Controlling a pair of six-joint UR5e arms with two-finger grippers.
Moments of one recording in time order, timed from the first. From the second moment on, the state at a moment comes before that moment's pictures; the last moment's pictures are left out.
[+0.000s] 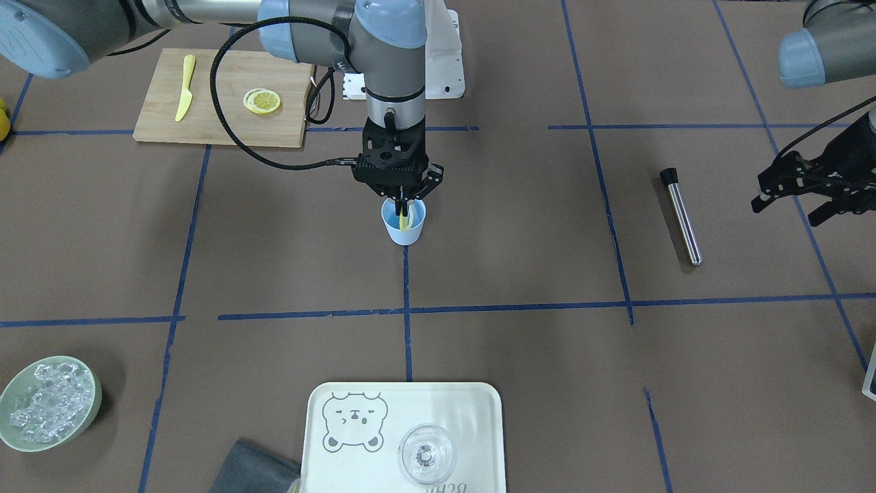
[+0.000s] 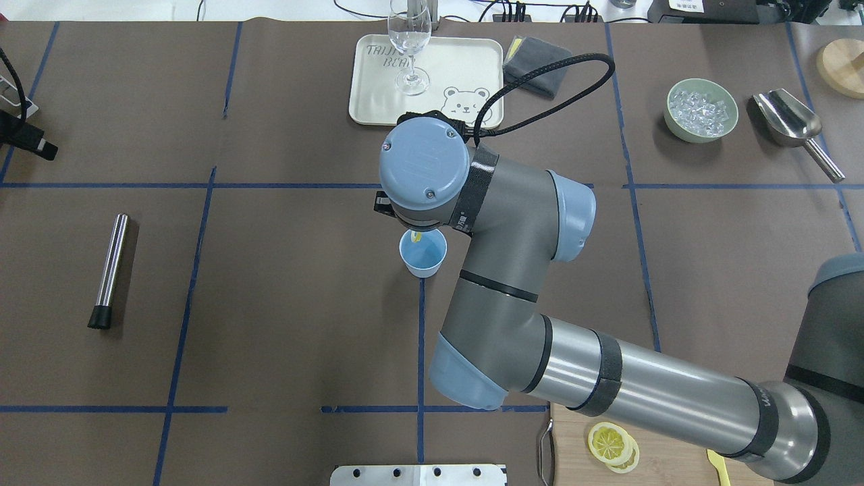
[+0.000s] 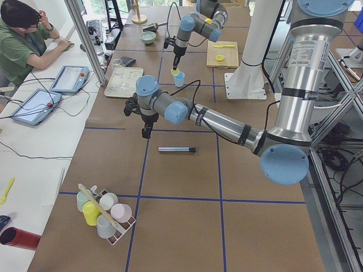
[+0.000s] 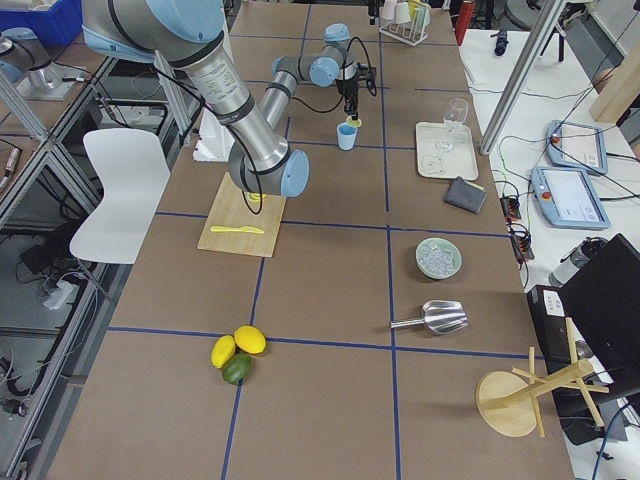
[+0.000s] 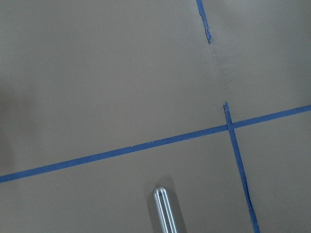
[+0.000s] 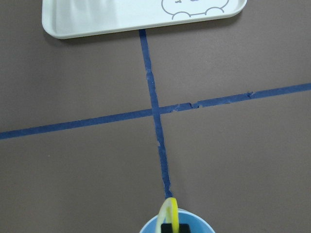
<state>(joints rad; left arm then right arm) -1.25 -1.70 -1.81 -1.74 -2.37 -0.38 0.48 -0.71 1.63 -1.68 1.65 1.40</state>
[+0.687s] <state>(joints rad) -1.25 -1.70 -1.81 -1.74 -2.37 -0.38 0.46 -0.72 1.62 -1.68 1.66 1.40</state>
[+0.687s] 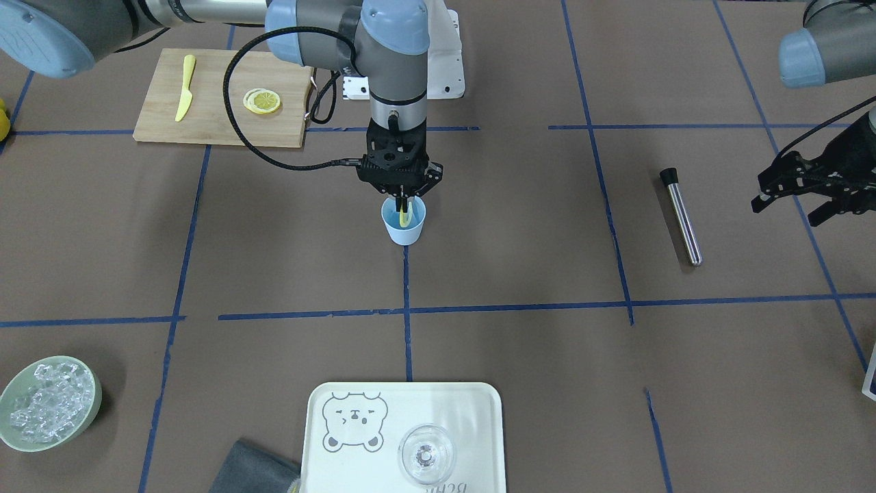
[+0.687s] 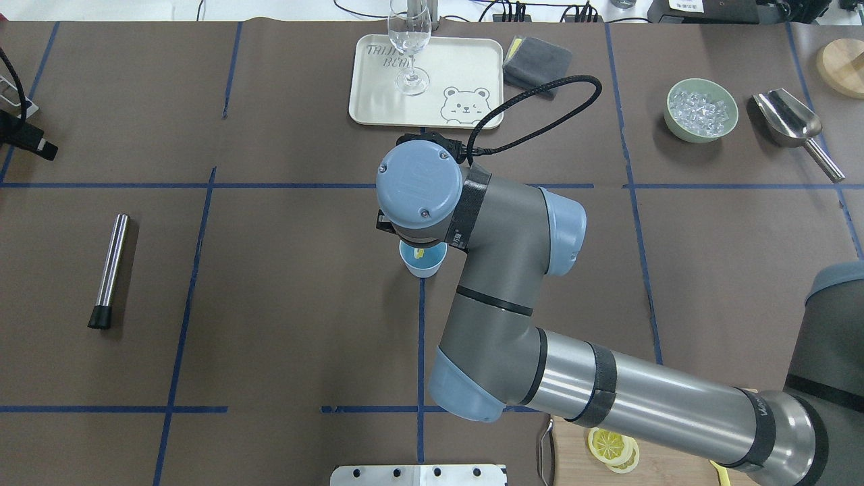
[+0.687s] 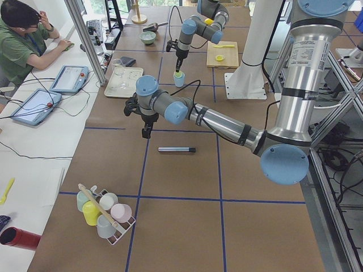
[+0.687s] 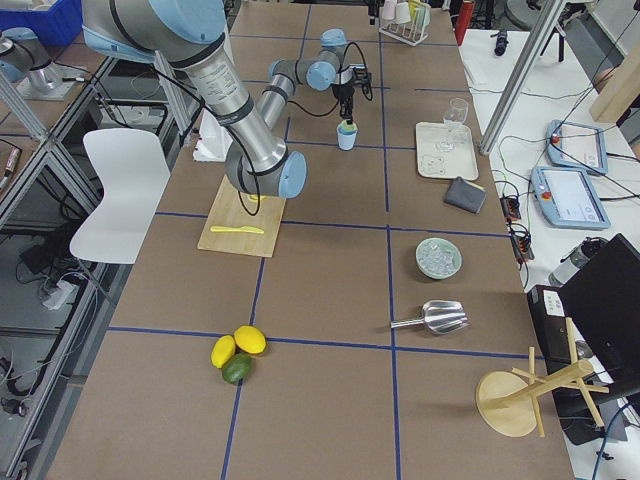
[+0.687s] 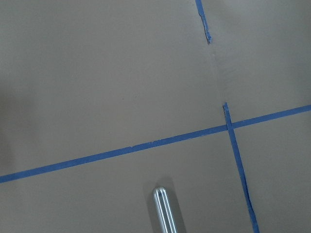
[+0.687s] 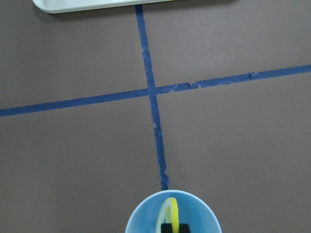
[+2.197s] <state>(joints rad) -1.06 -1.74 -1.68 -1.75 -2.26 -0.61 0.94 -1.14 2.03 -1.87 2.06 0.74</state>
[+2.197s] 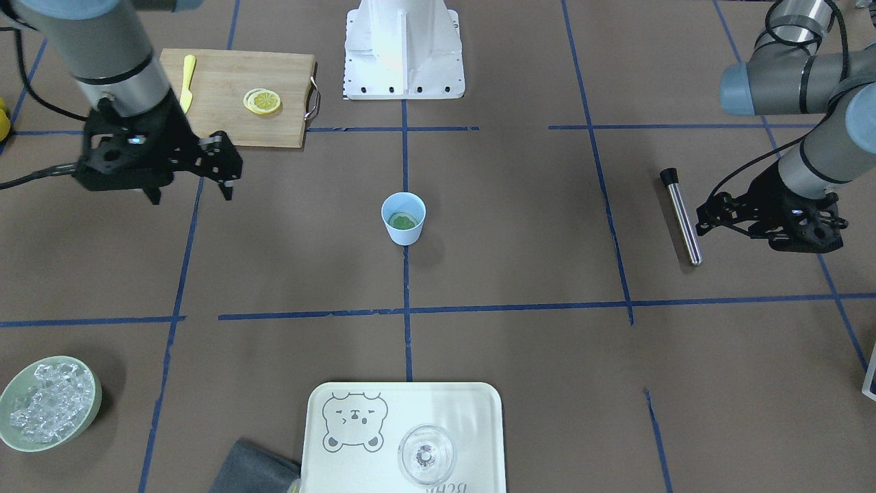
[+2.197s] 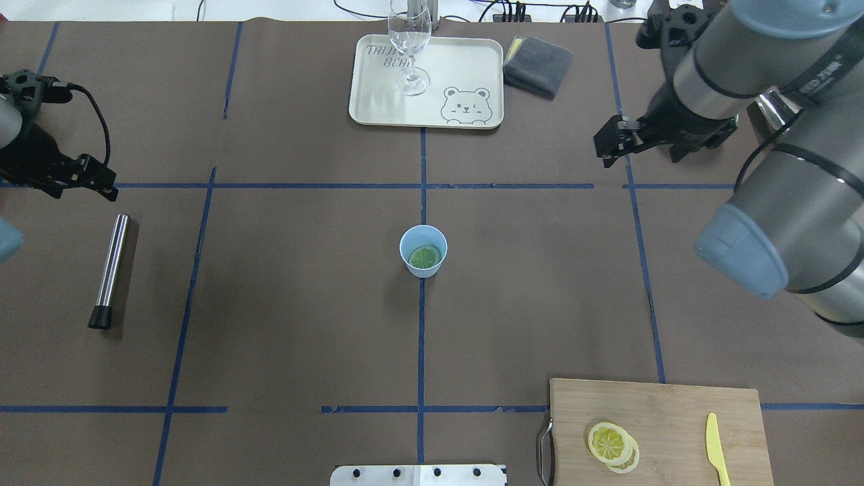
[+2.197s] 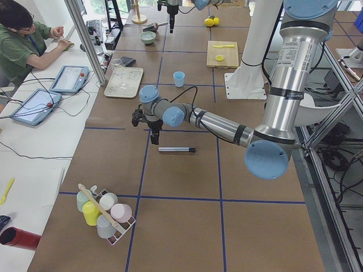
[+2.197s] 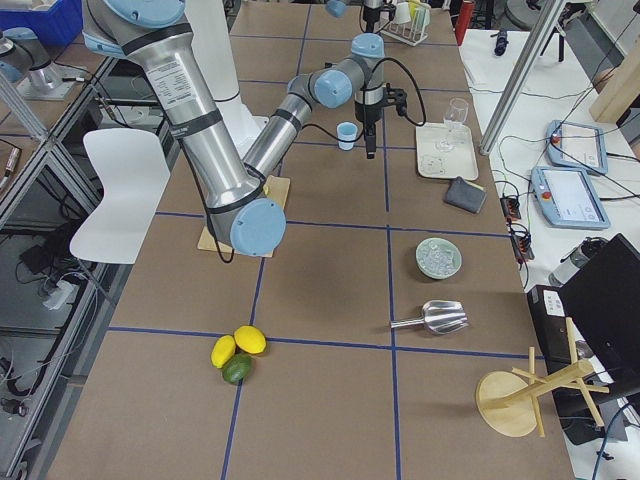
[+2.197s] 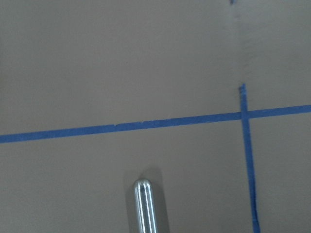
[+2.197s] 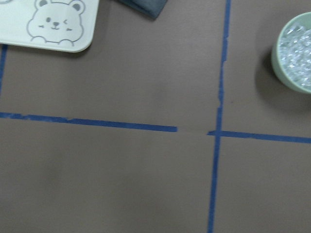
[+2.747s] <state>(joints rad) -1.02 -1.75 -1.56 -1.82 -2.25 -0.62 1.14 -1.29 2.03 -1.87 2.20 0.45</state>
